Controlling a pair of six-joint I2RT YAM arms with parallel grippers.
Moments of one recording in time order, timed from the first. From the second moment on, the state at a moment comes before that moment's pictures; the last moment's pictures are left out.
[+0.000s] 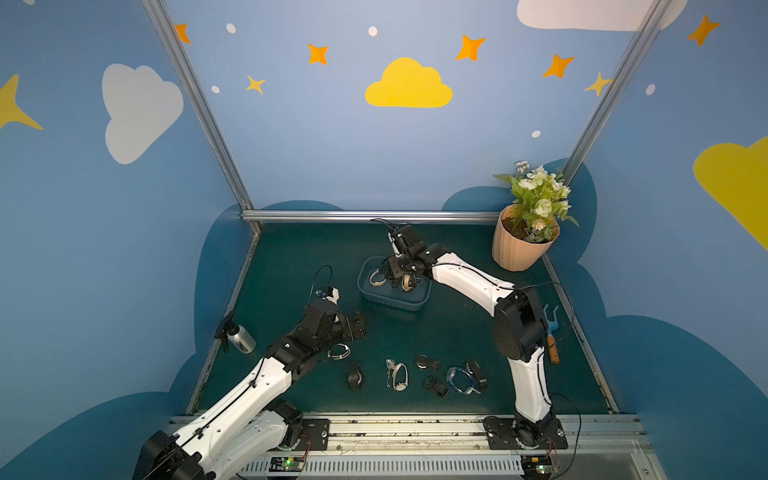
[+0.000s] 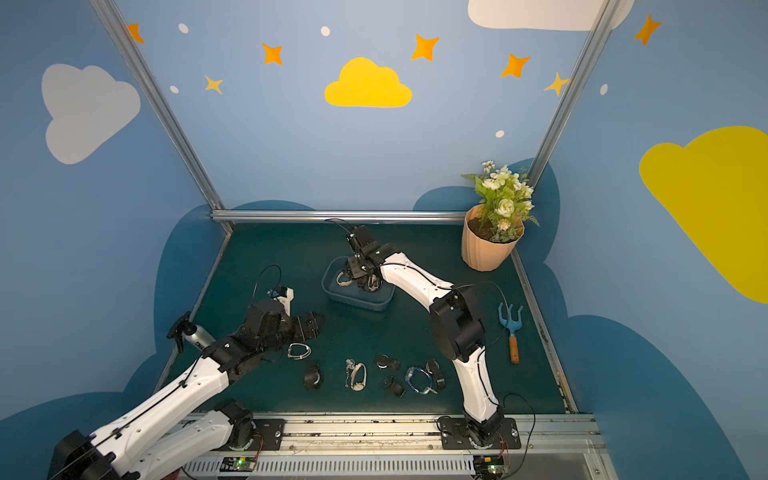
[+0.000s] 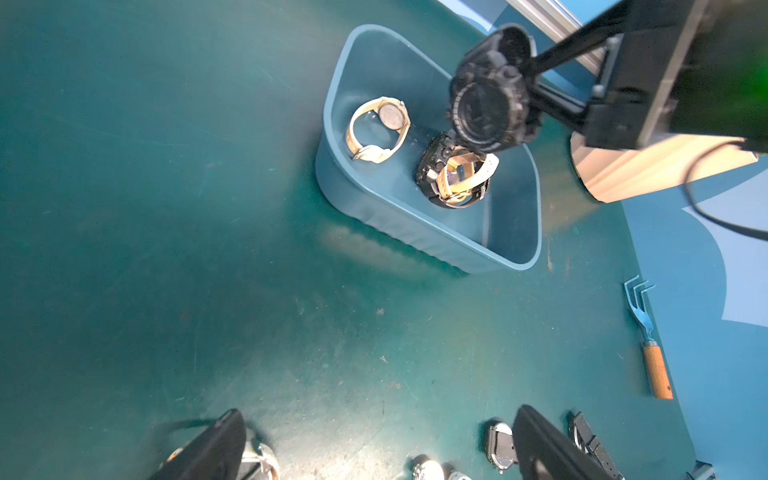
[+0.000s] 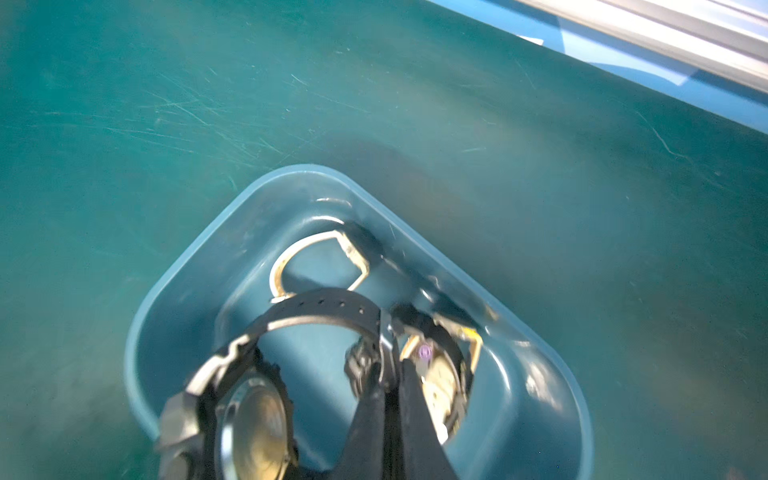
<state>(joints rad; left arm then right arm) -0.52 0.90 0.56 -0.34 0.00 -0.69 0.74 2.14 1.85 -0.58 0.20 0.17</state>
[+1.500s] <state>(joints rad) -0.50 1.01 0.59 -0.37 0.01 -0.71 0.73 1.44 1.03 -0.26 -0.01 0.25</state>
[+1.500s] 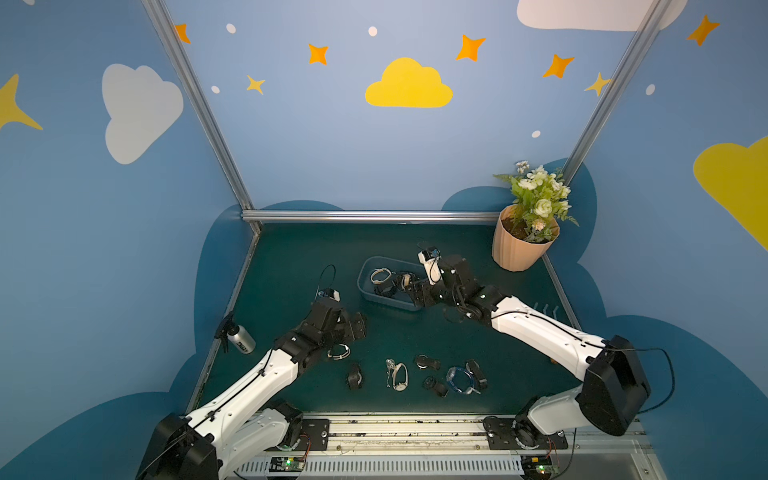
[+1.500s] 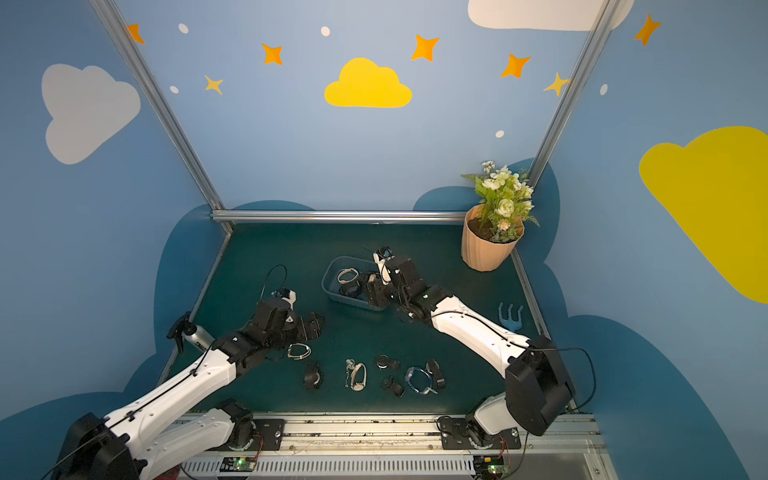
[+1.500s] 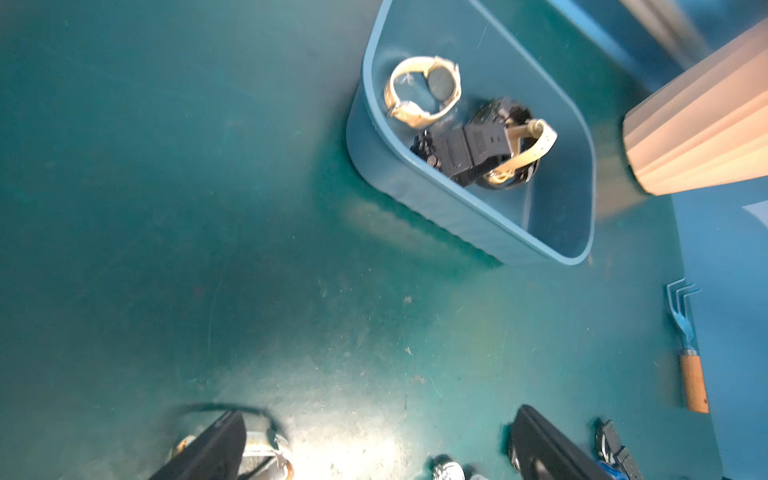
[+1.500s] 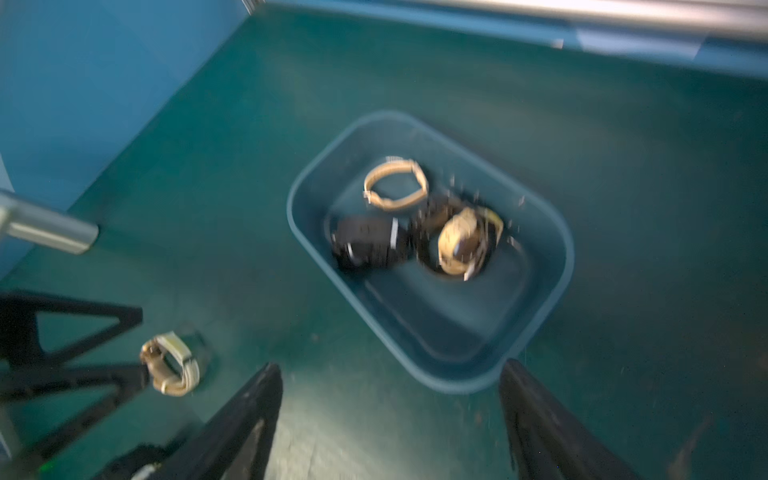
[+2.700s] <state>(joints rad) -0.52 1.31 0.64 -0.57 -0.03 -0.86 0.80 1.37 0.91 -0.15 -0.15 0.29</state>
